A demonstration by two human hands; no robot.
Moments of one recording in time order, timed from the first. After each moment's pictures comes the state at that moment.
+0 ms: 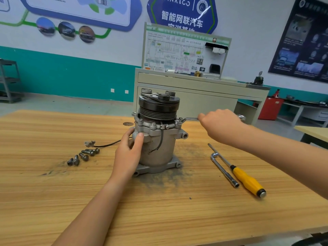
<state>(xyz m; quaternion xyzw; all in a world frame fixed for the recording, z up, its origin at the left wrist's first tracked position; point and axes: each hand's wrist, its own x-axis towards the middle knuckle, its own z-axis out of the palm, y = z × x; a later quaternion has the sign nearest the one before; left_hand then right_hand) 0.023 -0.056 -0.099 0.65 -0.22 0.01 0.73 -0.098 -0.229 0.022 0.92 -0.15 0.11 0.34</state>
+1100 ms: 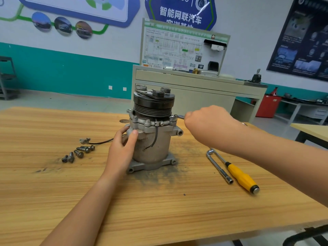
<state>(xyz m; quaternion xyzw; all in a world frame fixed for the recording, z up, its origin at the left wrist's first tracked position) 0.024 -0.054 -0.100 0.65 -0.22 0.01 0.72 -0.117 -0.168 0.040 0.91 -0.14 0.02 0.38</state>
